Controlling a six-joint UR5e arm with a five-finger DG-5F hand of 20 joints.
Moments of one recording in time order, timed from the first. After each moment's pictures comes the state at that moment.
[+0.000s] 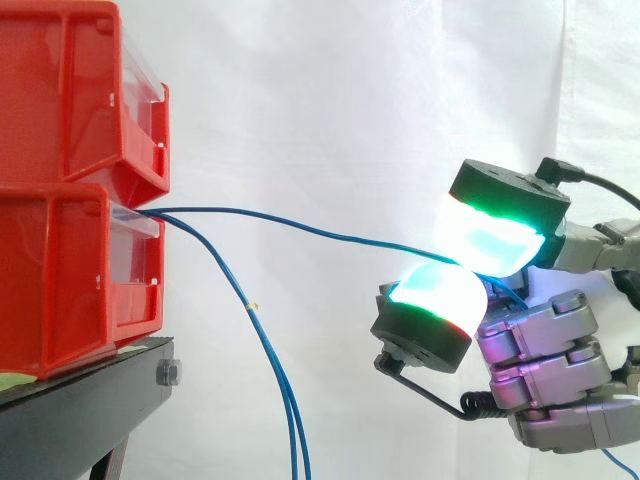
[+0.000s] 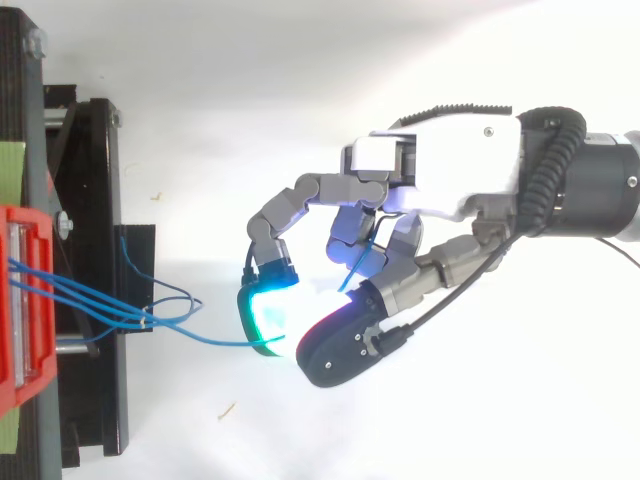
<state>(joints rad) 0.10 -2.21 -1.41 -2.69 -1.48 -0.04</state>
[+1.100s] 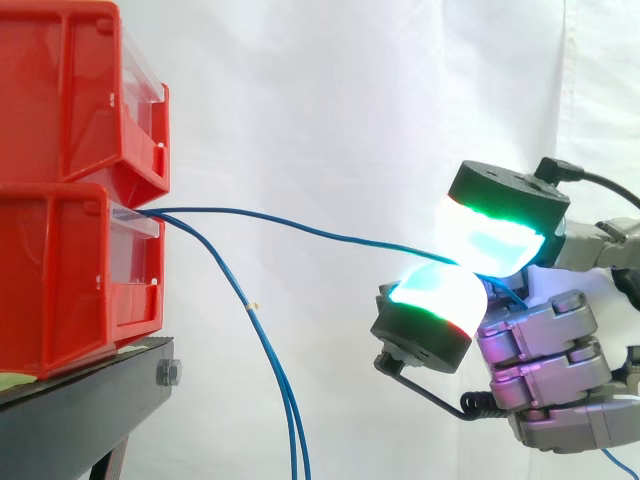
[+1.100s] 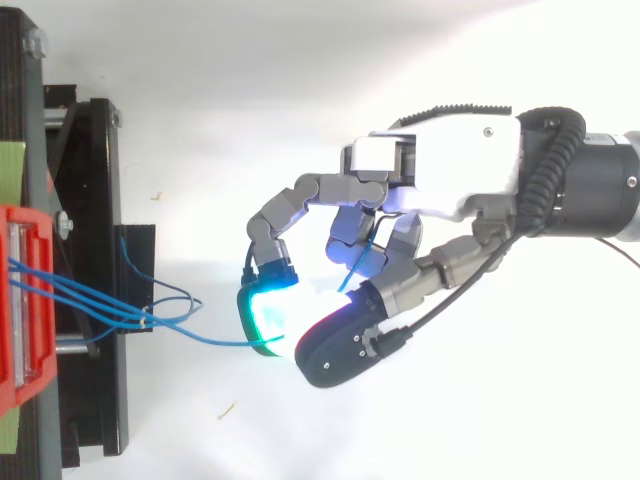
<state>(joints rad) 0.10 -2.21 -1.41 -2.69 -1.48 -0.04</state>
